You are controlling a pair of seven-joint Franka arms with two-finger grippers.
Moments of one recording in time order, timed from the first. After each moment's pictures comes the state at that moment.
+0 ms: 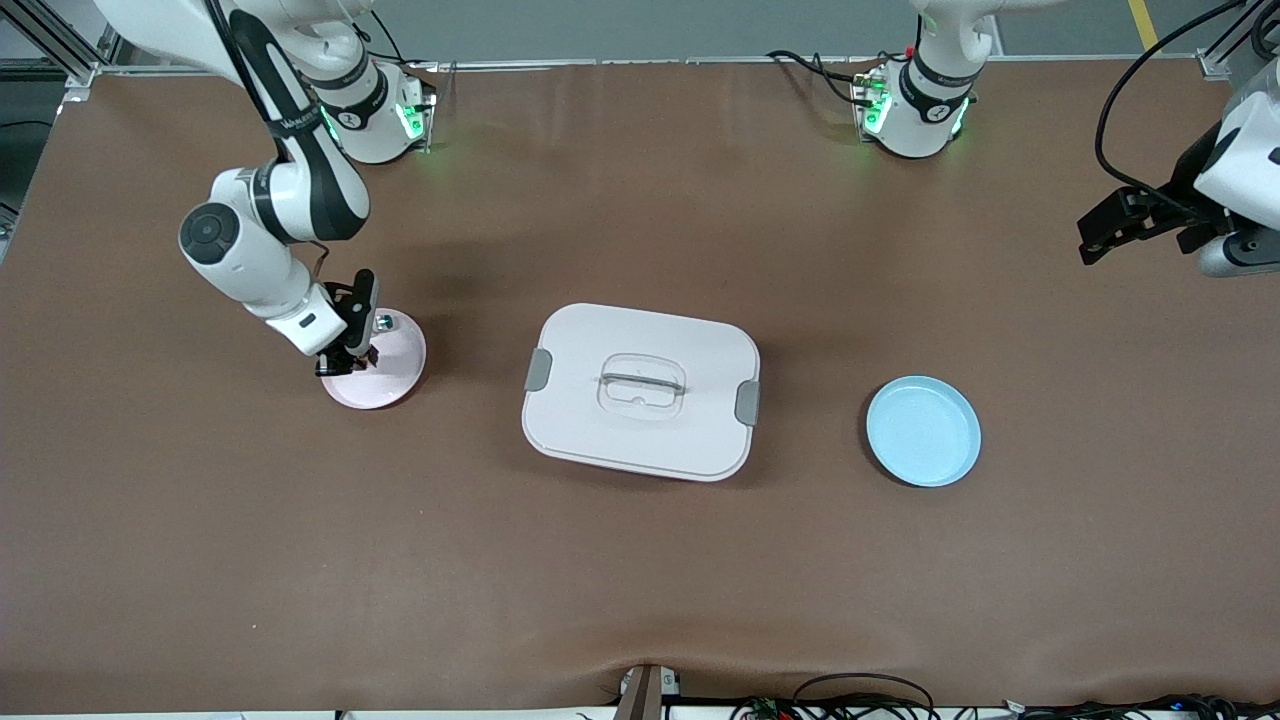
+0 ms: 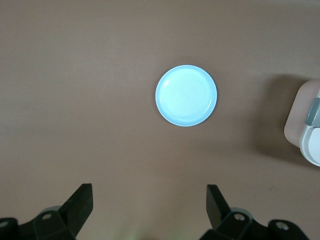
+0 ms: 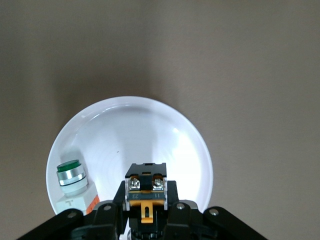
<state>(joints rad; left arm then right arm) 0.05 0.01 -0.17 -1.50 0.08 1.49 -0.19 0.11 0.17 0.01 -2.43 0.07 2.64 -1.49</state>
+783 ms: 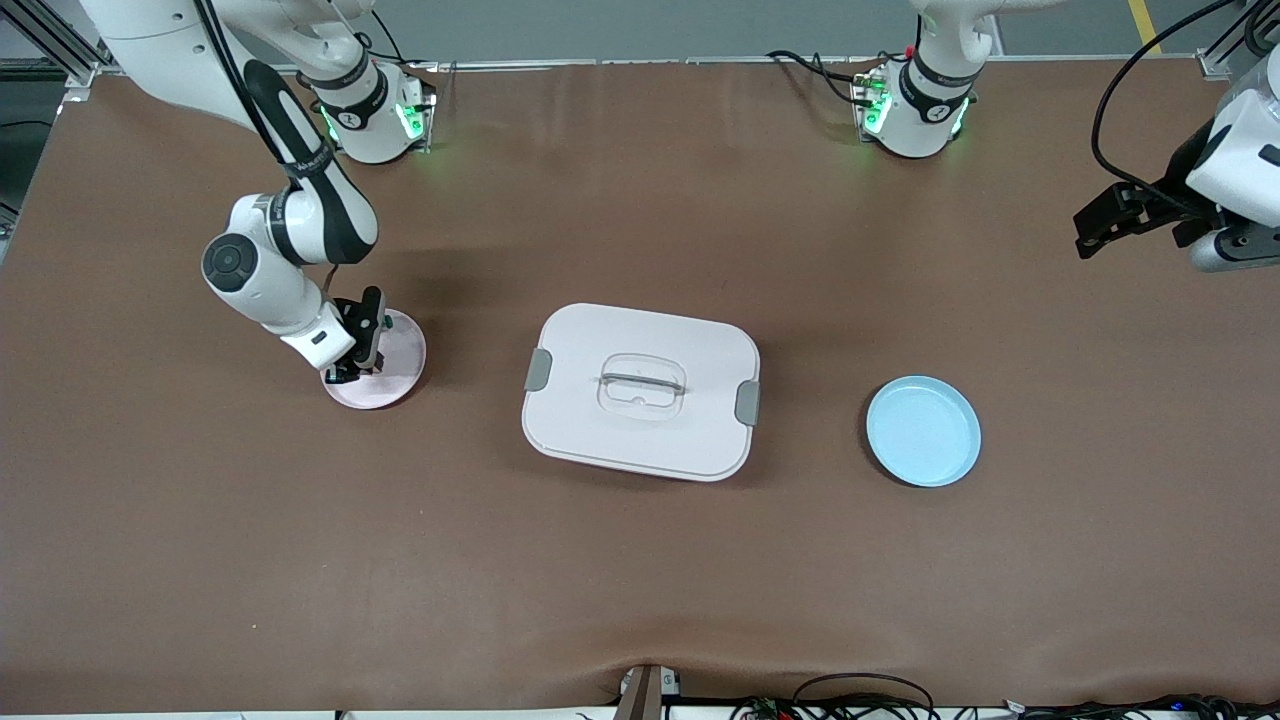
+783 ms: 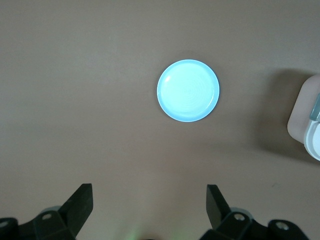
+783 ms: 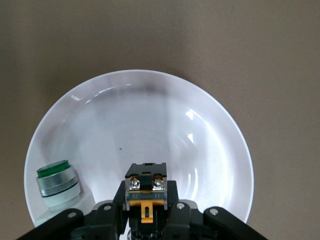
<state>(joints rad) 0.05 -0.02 -0.17 -1.53 0.08 1.49 -0.19 0.08 0.29 0.01 -2.42 0.07 2.72 -1.50</state>
